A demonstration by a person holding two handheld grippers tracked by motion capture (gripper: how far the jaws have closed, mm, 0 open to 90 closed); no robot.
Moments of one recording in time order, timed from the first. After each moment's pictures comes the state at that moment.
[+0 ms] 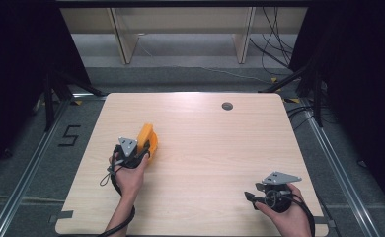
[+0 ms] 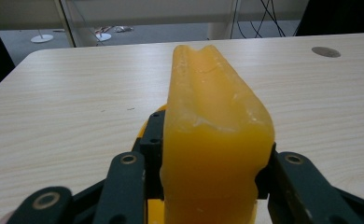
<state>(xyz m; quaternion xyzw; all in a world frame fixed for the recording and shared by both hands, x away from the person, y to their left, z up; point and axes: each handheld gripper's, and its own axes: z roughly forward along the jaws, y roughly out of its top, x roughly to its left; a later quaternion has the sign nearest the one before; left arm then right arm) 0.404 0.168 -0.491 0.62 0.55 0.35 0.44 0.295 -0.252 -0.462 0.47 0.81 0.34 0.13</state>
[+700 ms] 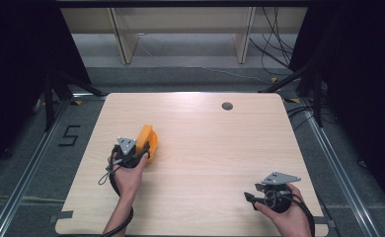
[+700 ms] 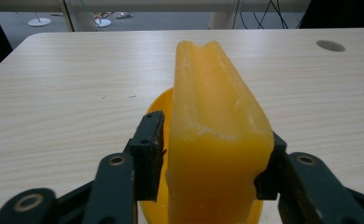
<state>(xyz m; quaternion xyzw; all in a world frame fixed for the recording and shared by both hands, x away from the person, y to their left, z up) 0.404 0.174 -0.483 0.62 0.57 0.32 0.43 0.298 -0.255 -0.464 0.44 0.82 0.33 0.13</state>
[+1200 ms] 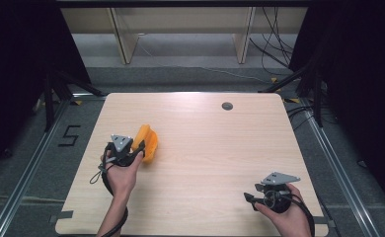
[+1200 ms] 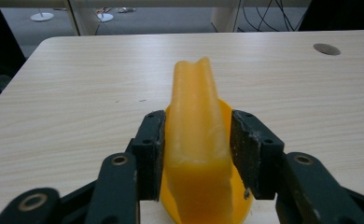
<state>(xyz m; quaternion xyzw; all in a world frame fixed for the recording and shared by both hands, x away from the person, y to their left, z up) 0.393 0.180 -0.458 0.63 0.57 0.32 0.41 0.297 -0.254 -0.464 0.45 0.82 0.33 0.13</state>
